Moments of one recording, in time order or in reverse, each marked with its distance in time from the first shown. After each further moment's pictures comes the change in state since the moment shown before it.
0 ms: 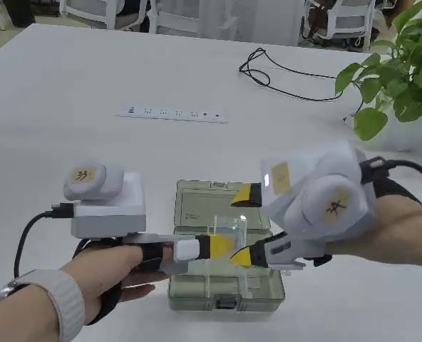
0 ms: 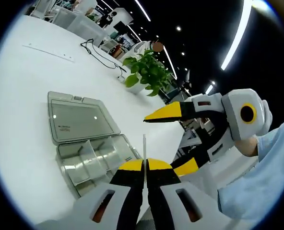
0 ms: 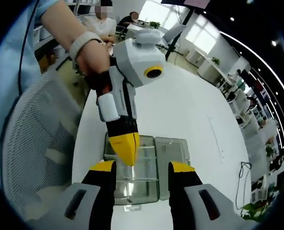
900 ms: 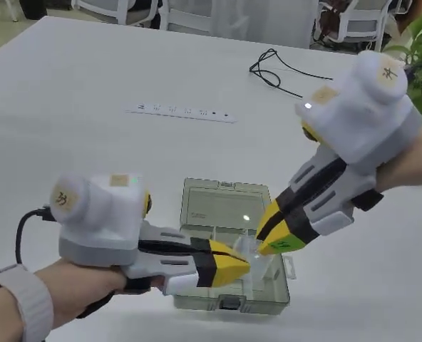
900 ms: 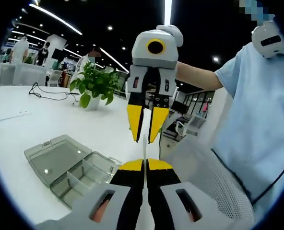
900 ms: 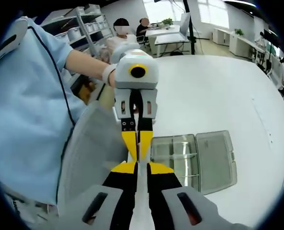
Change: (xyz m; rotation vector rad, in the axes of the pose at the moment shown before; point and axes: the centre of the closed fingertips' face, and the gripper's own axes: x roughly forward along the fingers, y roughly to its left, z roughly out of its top) left arm -0.013 -0.054 -0.017 0.542 0.024 -0.261; right arm -0.034 0.033 0.014 0.215 -0.019 0.523
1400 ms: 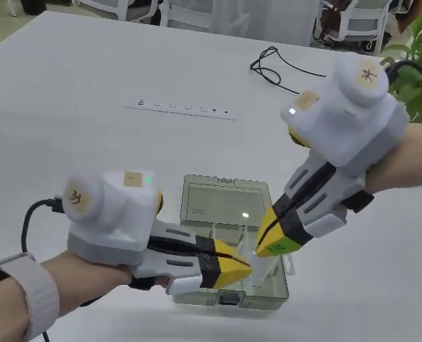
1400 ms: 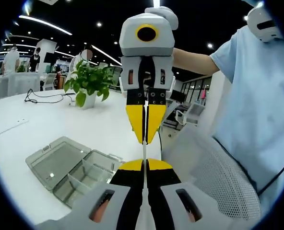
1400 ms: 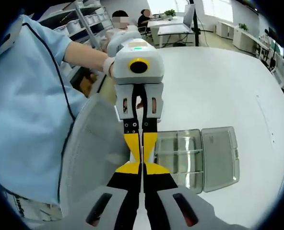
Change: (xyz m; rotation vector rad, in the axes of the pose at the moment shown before) left arm 0.007 0.000 -0.009 0.073 0.072 0.002; right arm 0.007 0.005 -0.007 -0.004 0.098 -0.002
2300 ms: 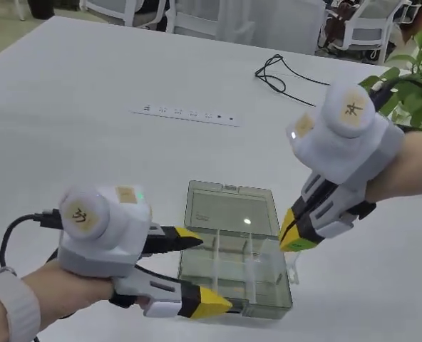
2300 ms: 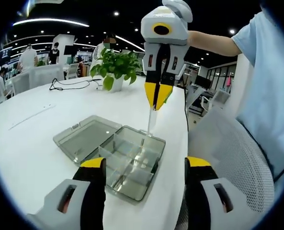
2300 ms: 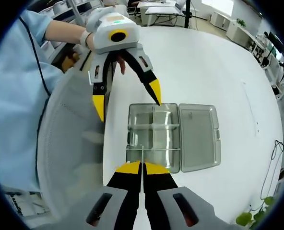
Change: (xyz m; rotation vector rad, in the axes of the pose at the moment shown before) left arm -0.033 0.043 -0.040 -0.013 0.137 0.264; right arm -0.004 -0.044 -0.045 -0.020 0.205 -0.178
